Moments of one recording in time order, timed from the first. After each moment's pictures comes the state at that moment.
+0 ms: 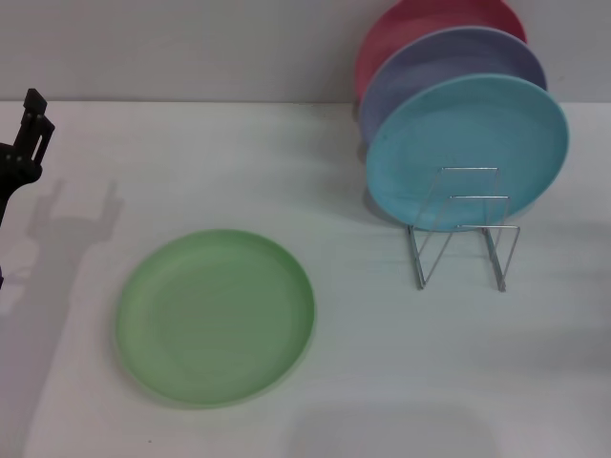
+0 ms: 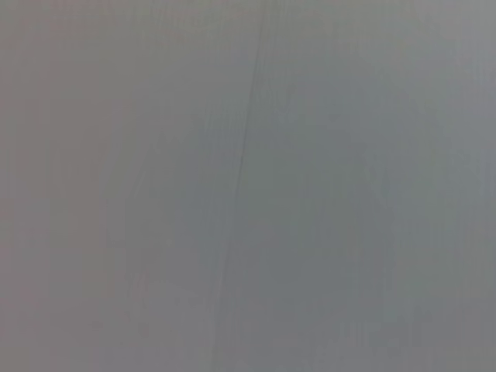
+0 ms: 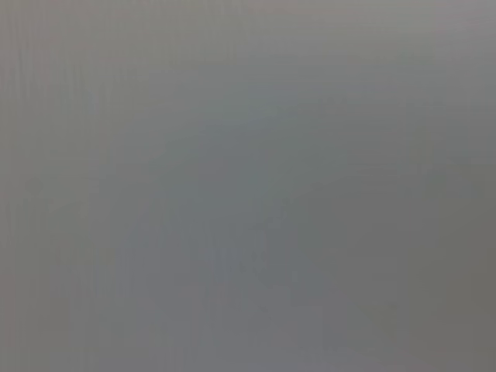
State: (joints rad) left arm -0.36 -2.07 2.17 0.30 -0.76 1.30 -0.21; right arm 0.39 2.08 1.89 0.11 -2.91 -1.40 0.31
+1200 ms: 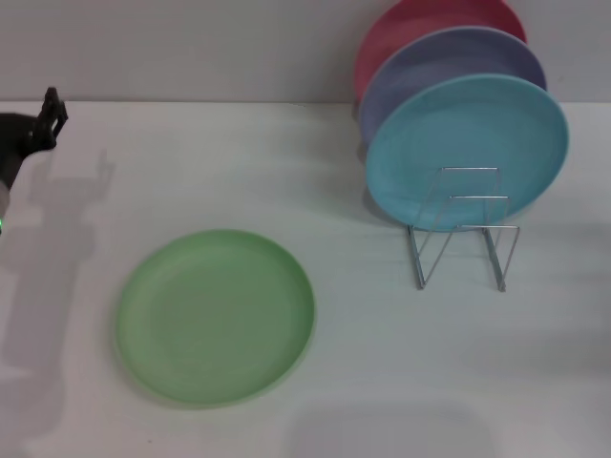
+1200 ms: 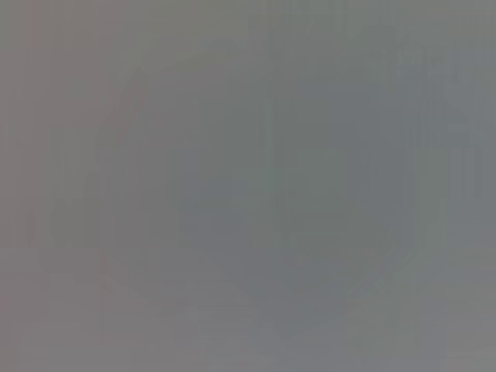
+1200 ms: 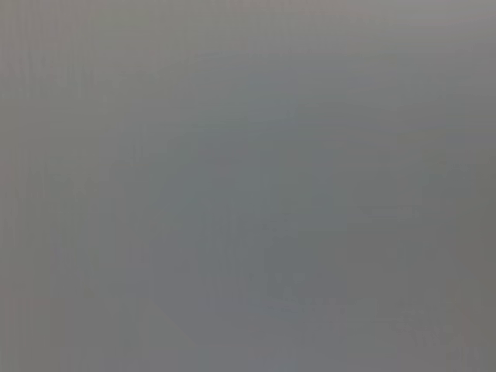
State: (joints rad) left arm -0.30 -2.06 1.75 0.86 -0.75 0.40 0.39; right arm 0.38 2.08 1.88 0.10 -2.91 -1.41 0.31
